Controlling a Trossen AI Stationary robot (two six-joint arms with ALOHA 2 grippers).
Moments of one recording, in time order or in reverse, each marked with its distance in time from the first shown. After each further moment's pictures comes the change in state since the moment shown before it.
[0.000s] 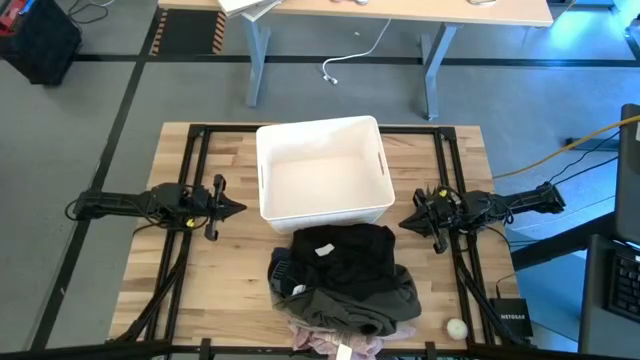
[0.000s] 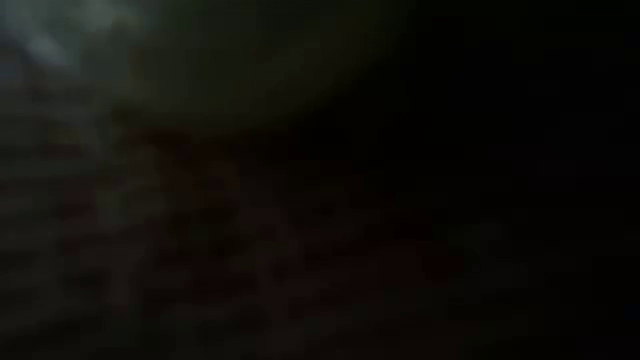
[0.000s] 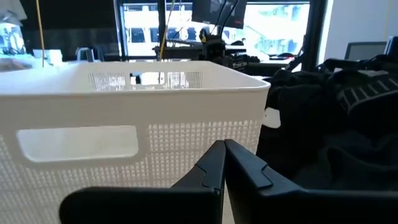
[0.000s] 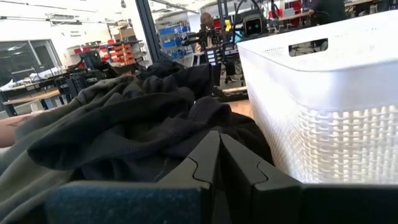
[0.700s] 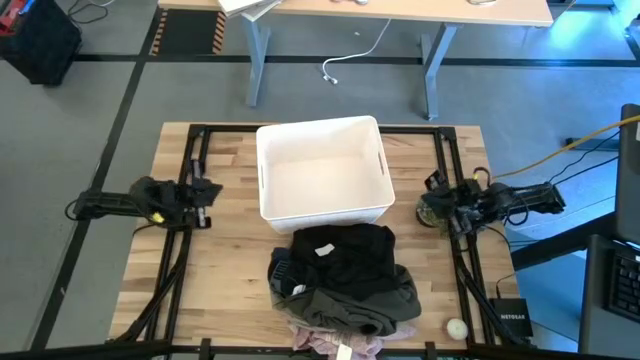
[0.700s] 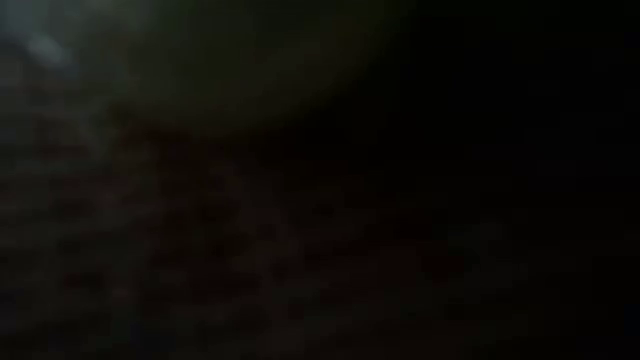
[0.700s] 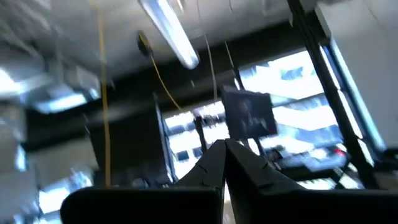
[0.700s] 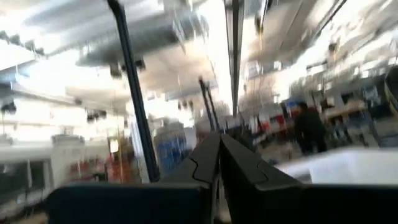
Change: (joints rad) left arm 0.000 0.000 0.000 0.575 -0.035 0.370; right arm 0.000 0.003 0.010 0.534 0.147 -0.004
